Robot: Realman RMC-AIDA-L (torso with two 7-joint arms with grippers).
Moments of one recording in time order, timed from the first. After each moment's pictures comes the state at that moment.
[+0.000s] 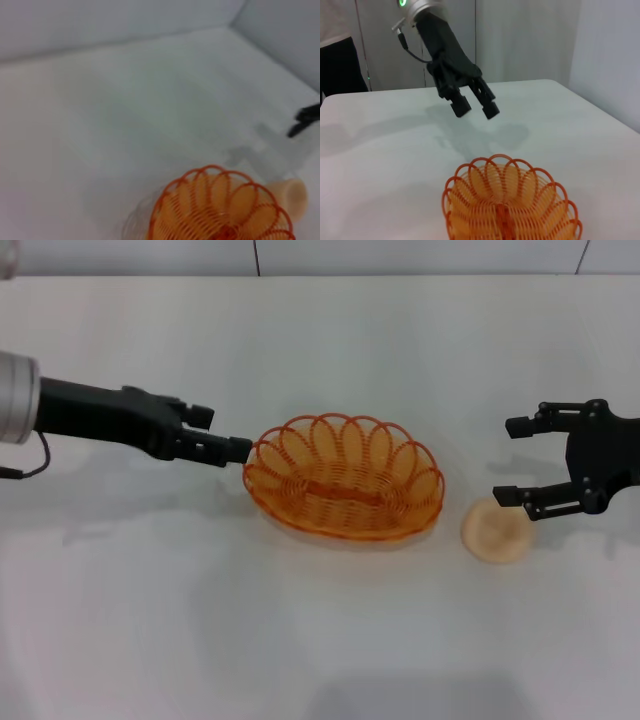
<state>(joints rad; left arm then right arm) -0.55 -2.00 0.94 1.00 2.12 1.59 -2.05 0.45 1.96 -1.06 -0.91 -1.84 -1.50 1.34</state>
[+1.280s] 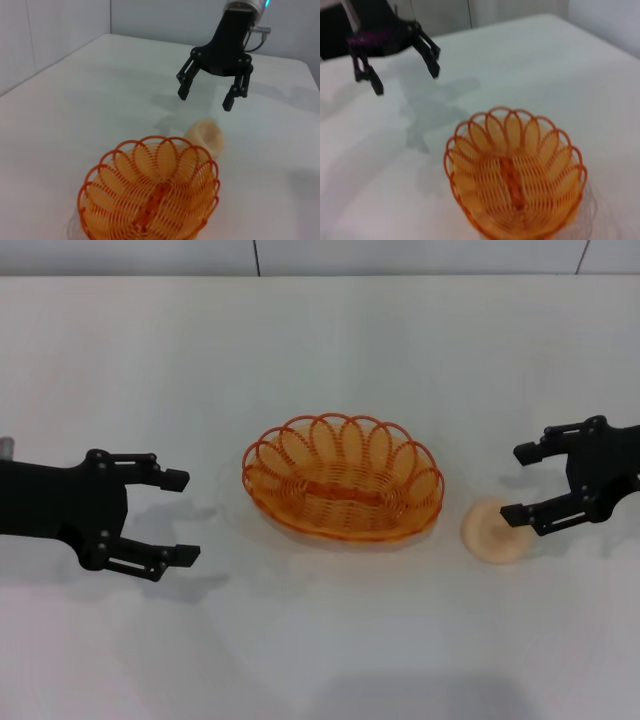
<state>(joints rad) -0.46 -1.97 0.82 0.88 2.11 1.78 -1.34 0.49 1.99 -1.09 -1.08 -2.08 -1.55 1.68</state>
